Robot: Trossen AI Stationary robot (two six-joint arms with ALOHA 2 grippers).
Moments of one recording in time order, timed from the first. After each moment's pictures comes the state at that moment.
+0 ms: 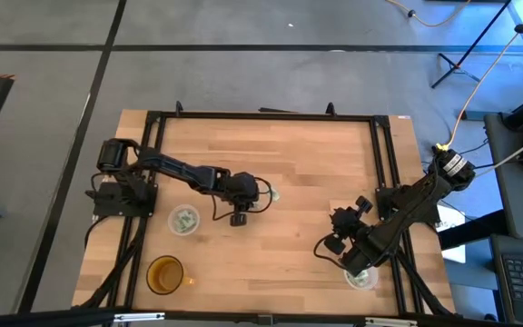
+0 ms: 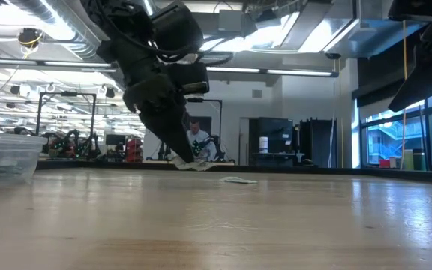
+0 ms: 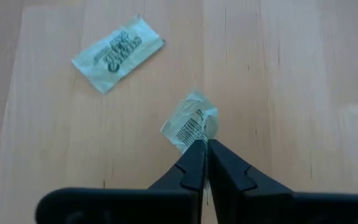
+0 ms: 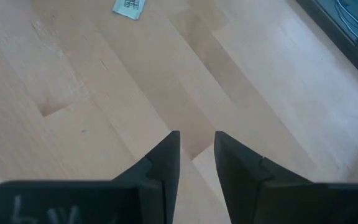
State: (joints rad) left arm -0.01 1.73 0.94 -0.19 0.03 -0.06; right arm 0.77 1.55 0.96 -1.14 0.79 1.40
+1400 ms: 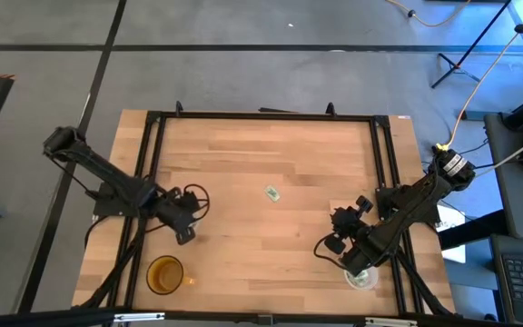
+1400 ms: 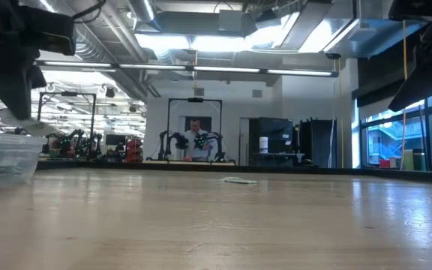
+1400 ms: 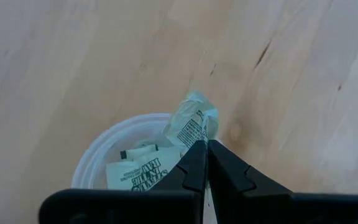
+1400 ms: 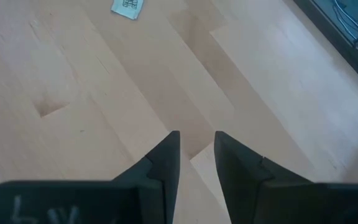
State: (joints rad) left arm -0.50 1.09 0.66 -0.76 -0.23 -0.97; right arm 0.77 1.55 0.96 -1.15 0.79 1.40
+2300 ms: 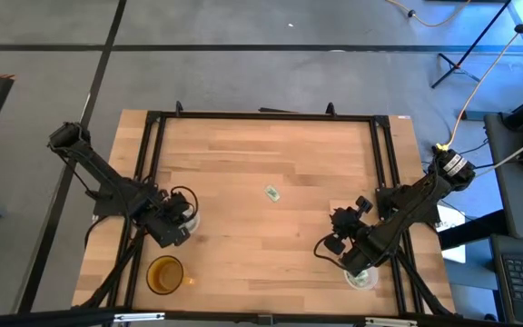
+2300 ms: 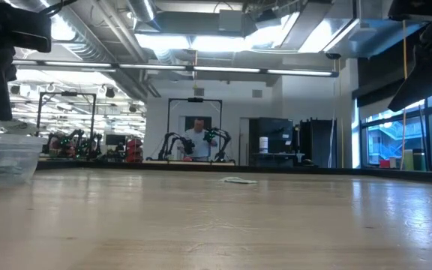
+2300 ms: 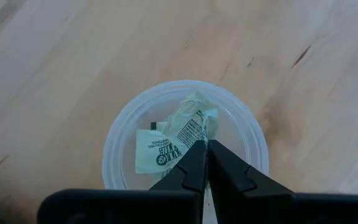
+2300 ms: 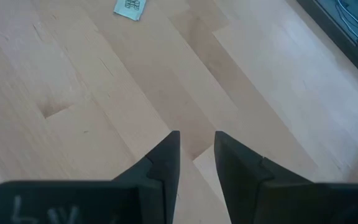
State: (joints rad) left arm -0.69 1.09 0.66 -0.90 -0.40 -1.30; right arm 0.77 1.55 0.96 -1.13 0.79 1.40
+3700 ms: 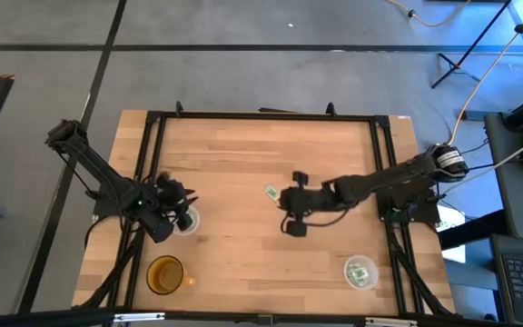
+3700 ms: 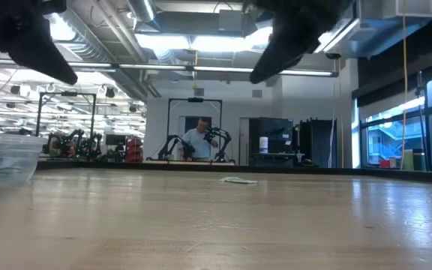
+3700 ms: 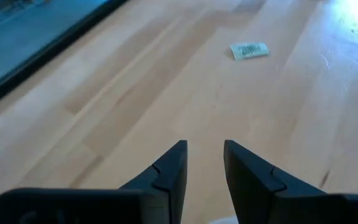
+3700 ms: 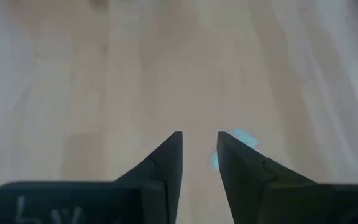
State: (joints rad) left arm -0.69 0.99 0.66 -0.90 -0.89 -1.10; right arm 0.23 1.57 1.10 -0.38 0.32 0.17
